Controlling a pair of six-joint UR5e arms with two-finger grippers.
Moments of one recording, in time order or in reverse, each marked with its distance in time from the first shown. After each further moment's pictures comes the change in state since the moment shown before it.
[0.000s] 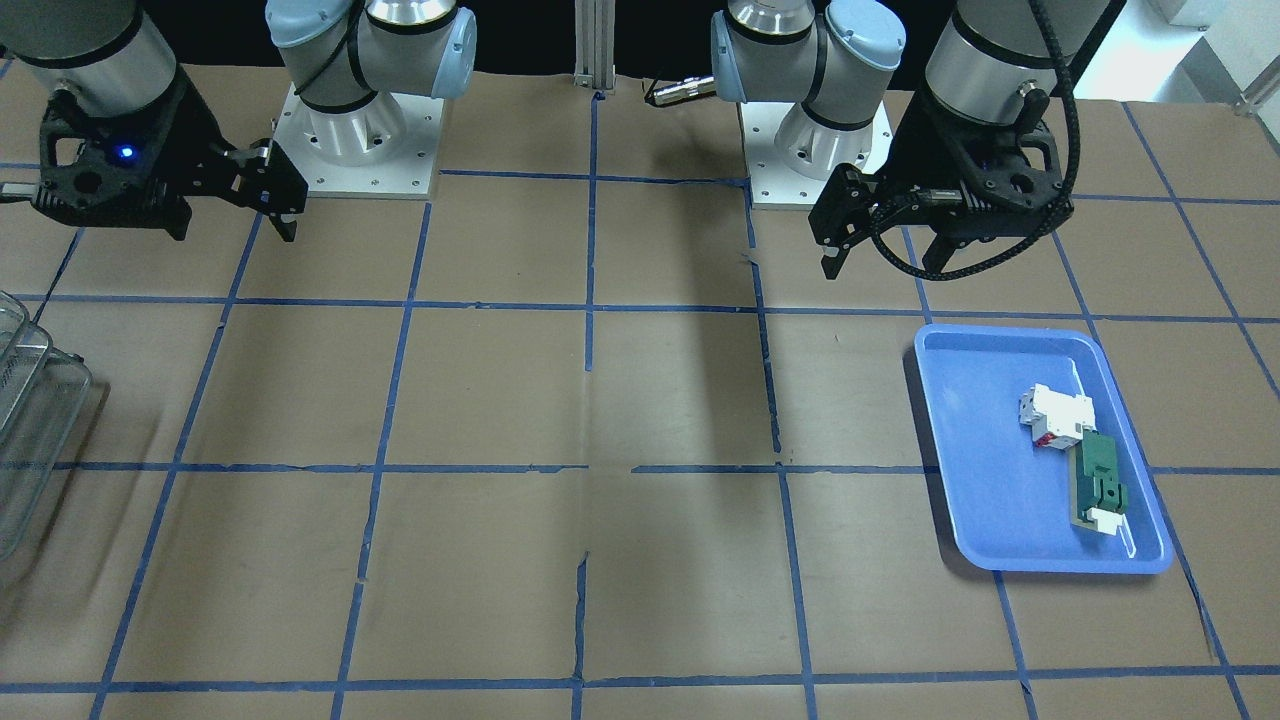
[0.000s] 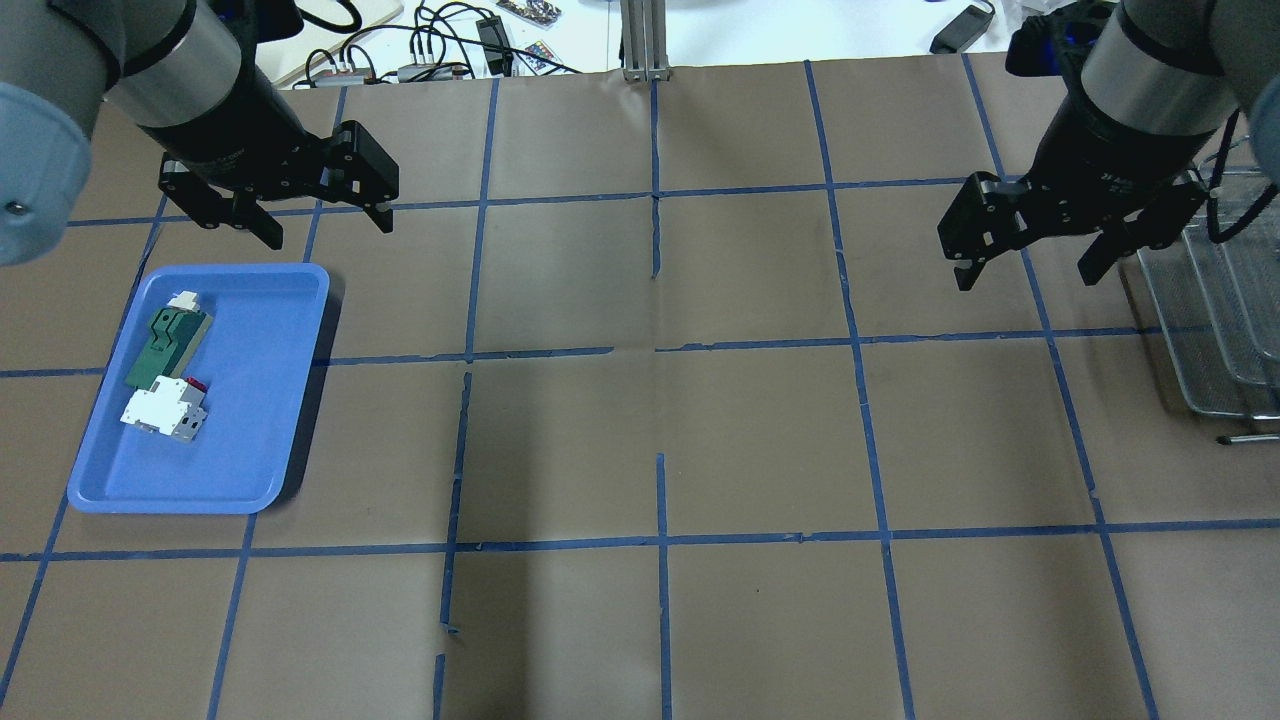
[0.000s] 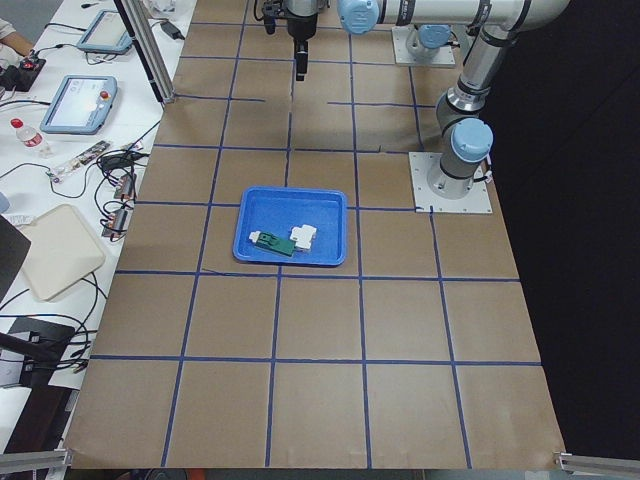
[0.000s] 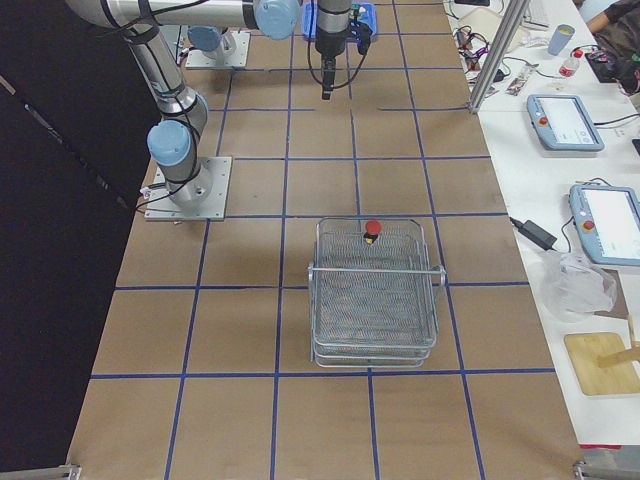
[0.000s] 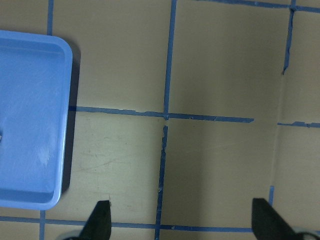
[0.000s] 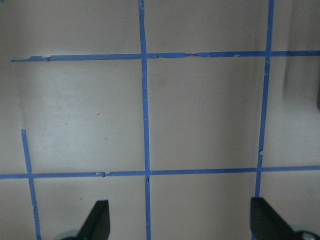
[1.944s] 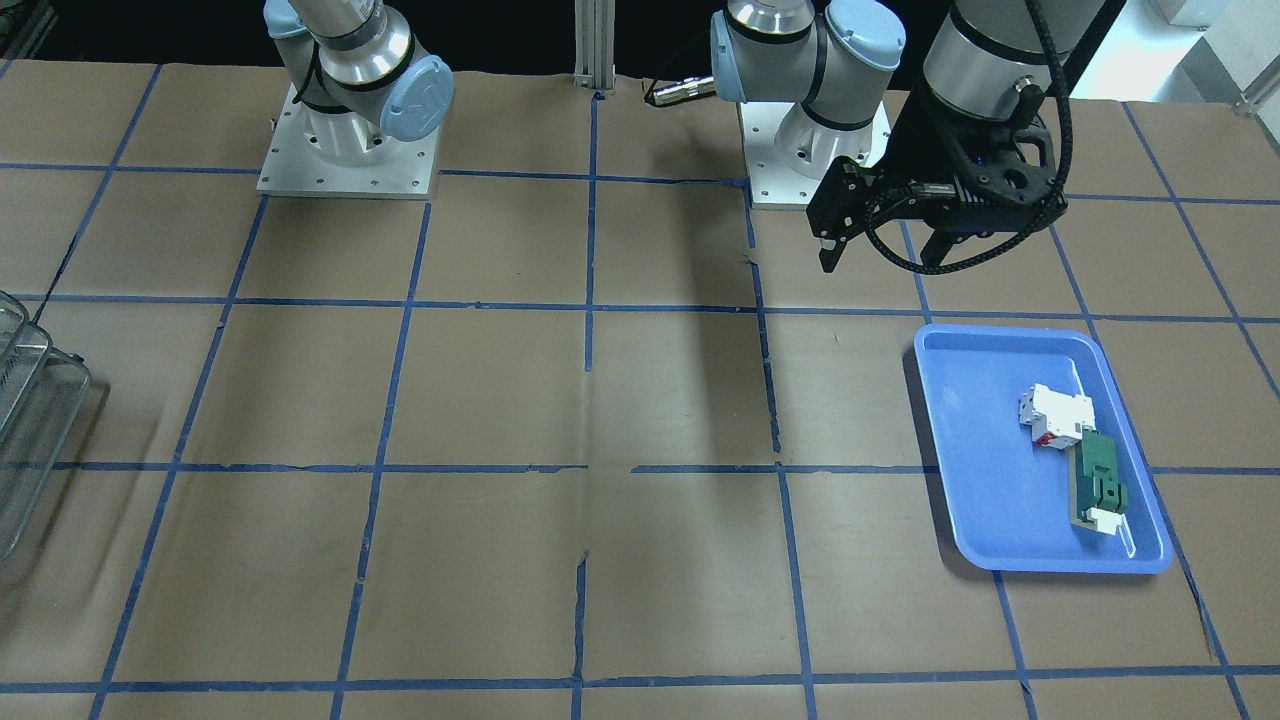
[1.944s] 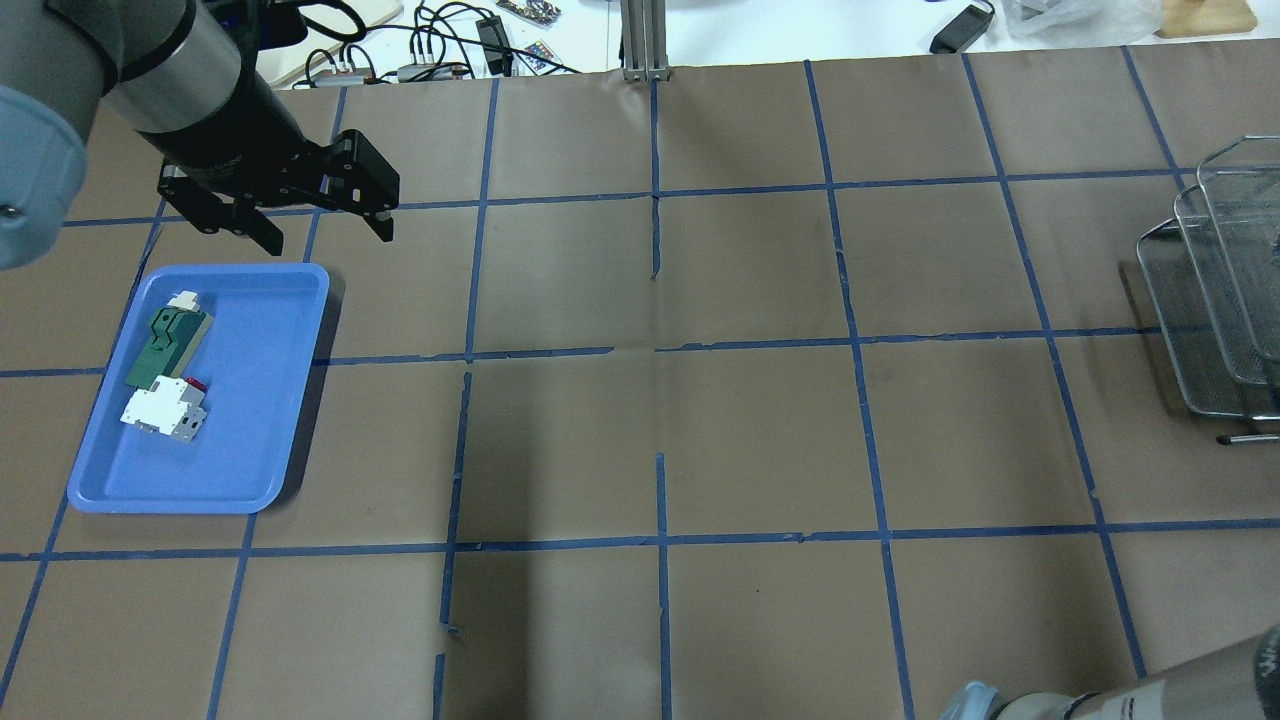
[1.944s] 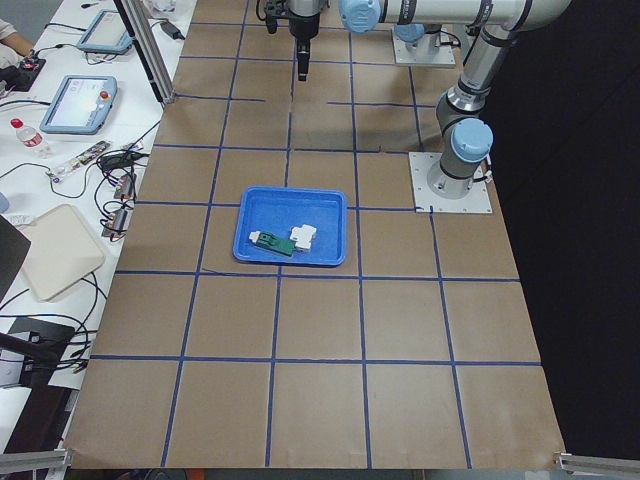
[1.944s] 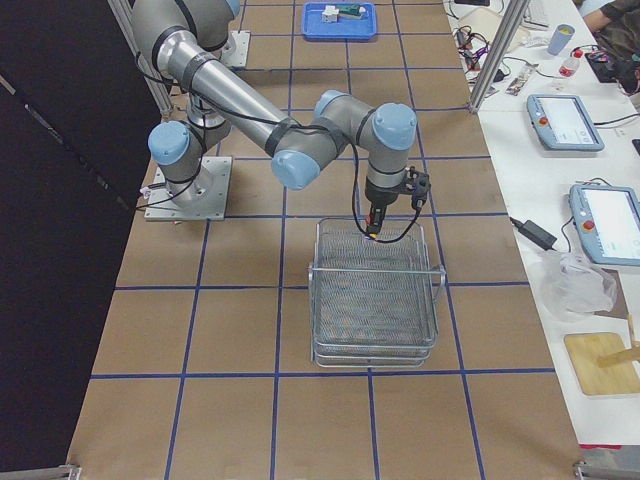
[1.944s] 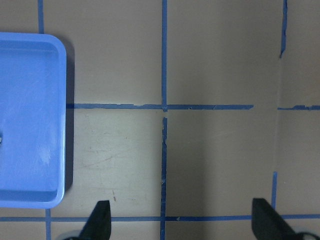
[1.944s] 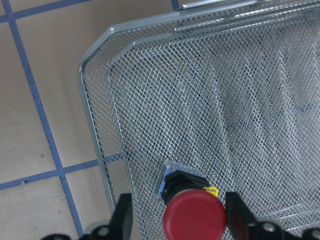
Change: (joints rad) left arm -0.002 0.006 -0.003 -0.013 -0.001 0.010; right arm -0.593 0.413 -0.161 -0.360 -0.001 -0.358
